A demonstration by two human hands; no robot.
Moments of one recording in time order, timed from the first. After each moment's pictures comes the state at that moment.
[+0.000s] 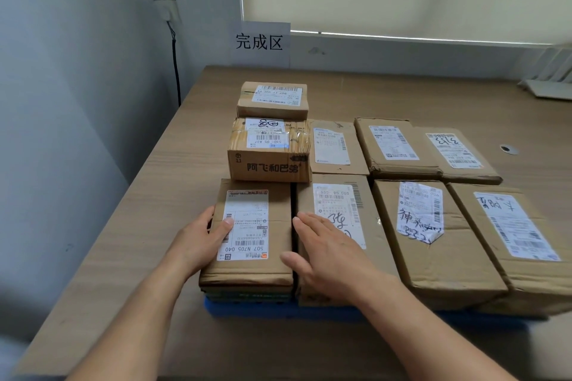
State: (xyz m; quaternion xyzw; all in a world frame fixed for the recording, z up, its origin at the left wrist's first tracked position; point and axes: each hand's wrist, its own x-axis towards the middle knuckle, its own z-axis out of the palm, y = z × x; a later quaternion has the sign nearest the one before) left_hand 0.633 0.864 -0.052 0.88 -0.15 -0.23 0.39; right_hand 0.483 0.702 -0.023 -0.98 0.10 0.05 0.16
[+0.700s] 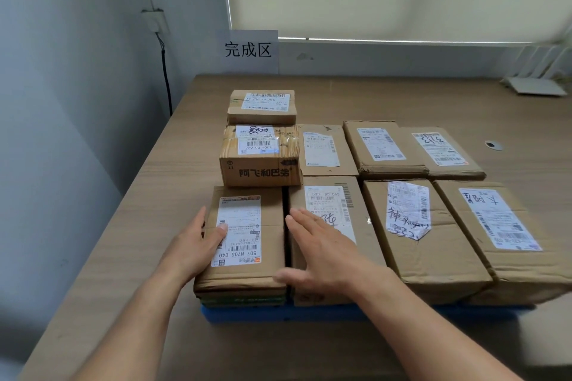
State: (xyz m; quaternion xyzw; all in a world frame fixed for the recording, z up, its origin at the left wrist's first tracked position) left_hand 0.633 0.866 -0.047 0.90 -0.15 -0.21 0.35; right_hand 0.481 0.695 -0.020 -0.99 0.07 0.03 0.13
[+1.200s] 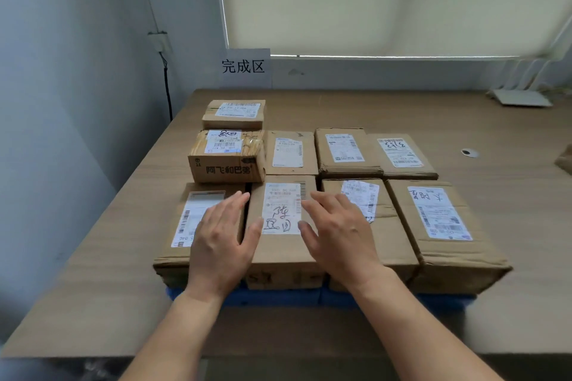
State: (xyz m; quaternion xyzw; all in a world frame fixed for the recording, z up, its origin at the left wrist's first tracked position) left_hand 0.495 0.802 -0.014 0.86 -0.34 0.12 0.35; right_hand 0.398 0.642 -0.006 -0.96 0.14 -0.26 0.04
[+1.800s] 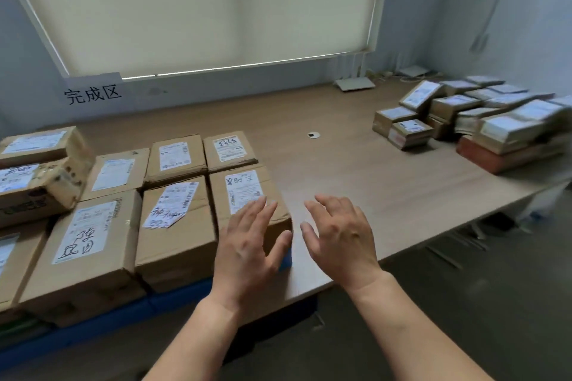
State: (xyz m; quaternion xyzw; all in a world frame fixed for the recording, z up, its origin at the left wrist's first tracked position) left_hand 0.251 0.594 -0.021 0.76 -0.56 0.09 0.32; right_hand 0.121 0.493 -0.009 -0.89 0.33 -0.32 -0.05
